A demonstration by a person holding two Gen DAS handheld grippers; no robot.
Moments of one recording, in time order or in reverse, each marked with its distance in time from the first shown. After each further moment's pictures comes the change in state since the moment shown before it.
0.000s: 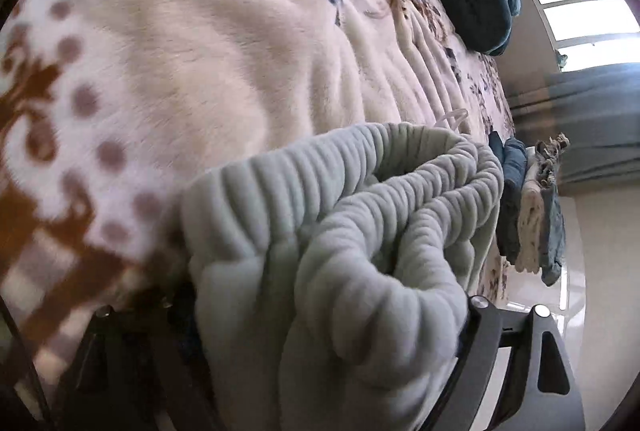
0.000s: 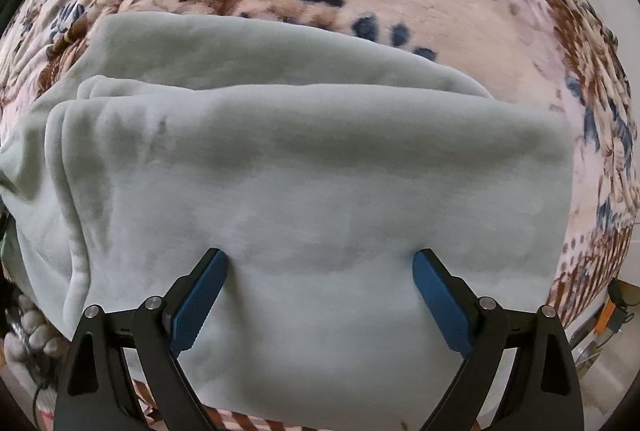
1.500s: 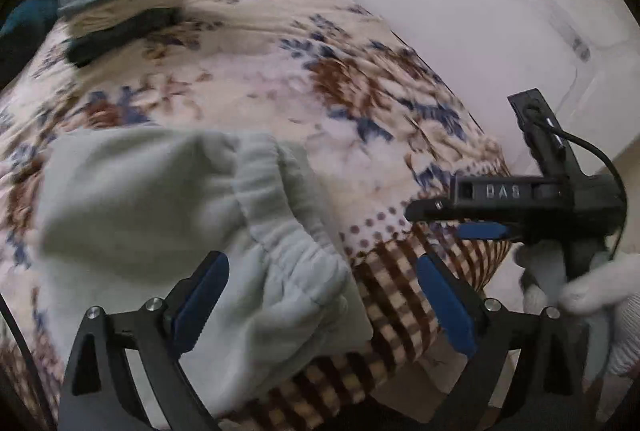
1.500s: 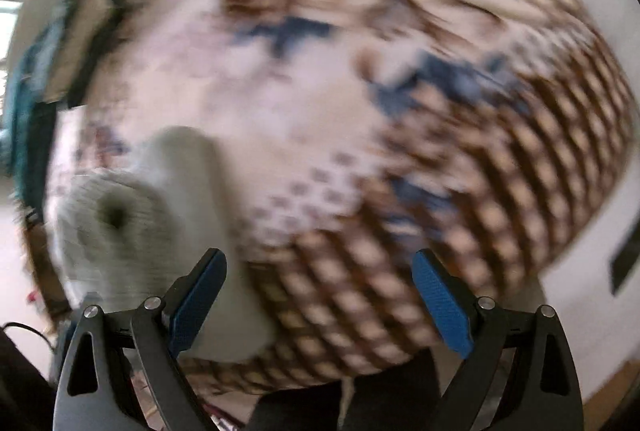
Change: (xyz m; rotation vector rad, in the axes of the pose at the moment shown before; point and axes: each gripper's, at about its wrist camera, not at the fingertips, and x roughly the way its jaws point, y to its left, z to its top) left arm -0.031 -0.315 -0.435 1.294 0.411 -0.001; right arm -0.038 -0.345 -0.114 0.436 -0.148 0.392
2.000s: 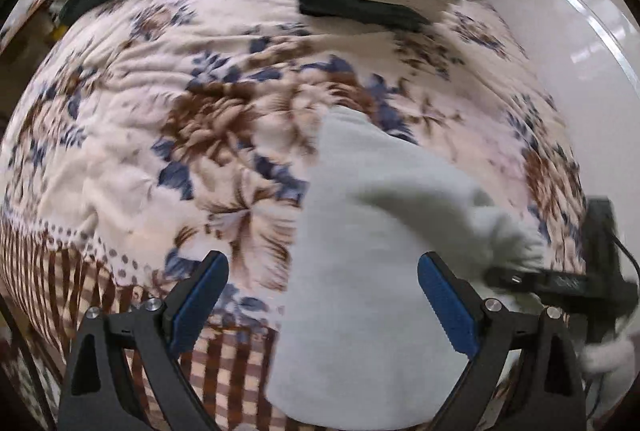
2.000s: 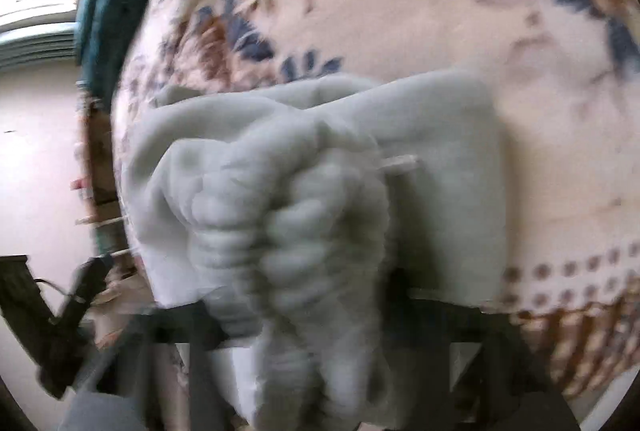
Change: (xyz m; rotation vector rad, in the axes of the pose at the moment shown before) left arm -0.051 0.199 0.001 -0.480 -0.019 0.320; right arm 0.090 0.150 0.013 -0.285 0.234 0.193
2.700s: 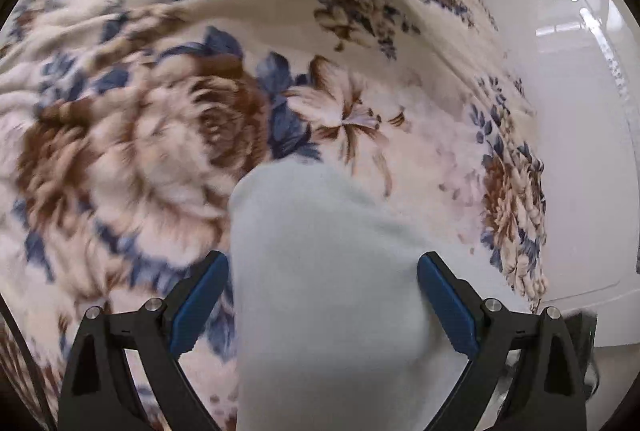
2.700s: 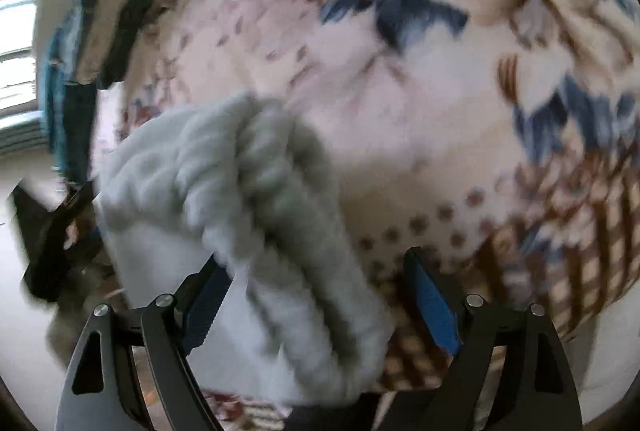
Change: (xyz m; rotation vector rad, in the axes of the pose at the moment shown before) left arm 0.122 -0.083 0.098 0.053 0.250 -0.218; right arm -0.061 -0.107 -0.032 0.270 -0.064 0.009
